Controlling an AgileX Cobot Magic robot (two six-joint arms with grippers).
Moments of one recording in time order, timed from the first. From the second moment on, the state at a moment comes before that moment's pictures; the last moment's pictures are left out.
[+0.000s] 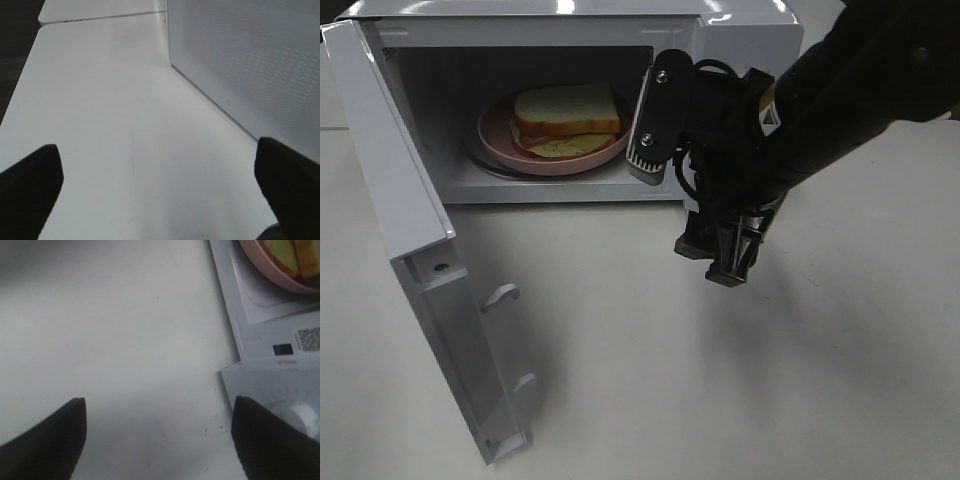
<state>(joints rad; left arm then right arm) -0.07 0.00 -0.50 0.02 1.04 0.06 0.68 1.54 -0.97 -0.18 0.43 -0.56</state>
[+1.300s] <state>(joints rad) -0.07 0.00 -0.50 0.02 1.04 0.06 0.68 0.86 -0.67 -0.17 0.92 0.05</state>
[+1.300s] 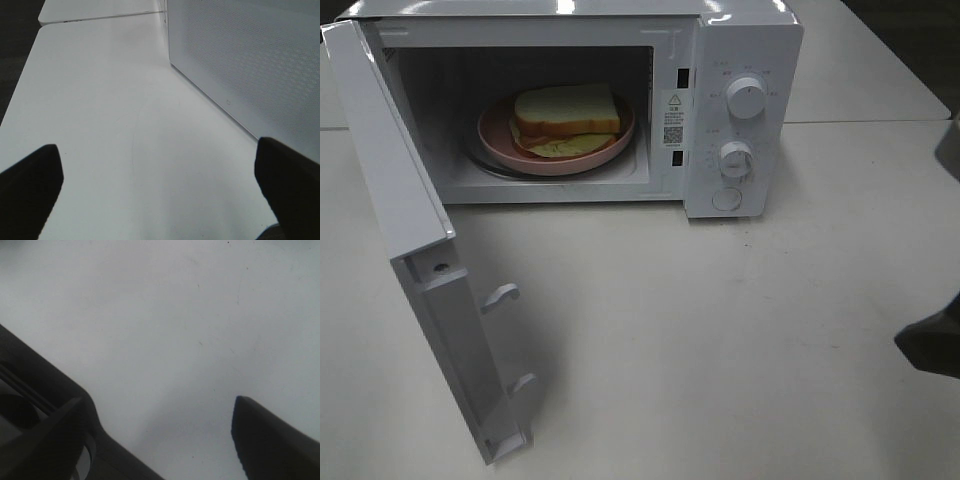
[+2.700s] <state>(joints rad) -0.07 0.00 -0.50 0.02 1.04 0.06 0.26 0.14 -0.55 -0.11 1.15 0.03</state>
